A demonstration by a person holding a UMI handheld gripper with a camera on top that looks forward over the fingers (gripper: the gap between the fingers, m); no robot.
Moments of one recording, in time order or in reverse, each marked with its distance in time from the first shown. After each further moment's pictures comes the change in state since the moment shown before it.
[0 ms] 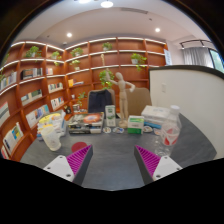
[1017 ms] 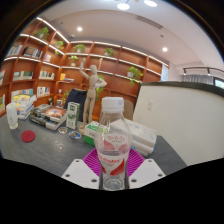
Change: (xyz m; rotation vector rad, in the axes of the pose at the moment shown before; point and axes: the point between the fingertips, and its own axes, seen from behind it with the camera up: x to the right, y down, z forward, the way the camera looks) arm 0.175 -0.004 0.084 0.119 0.174 -0.279
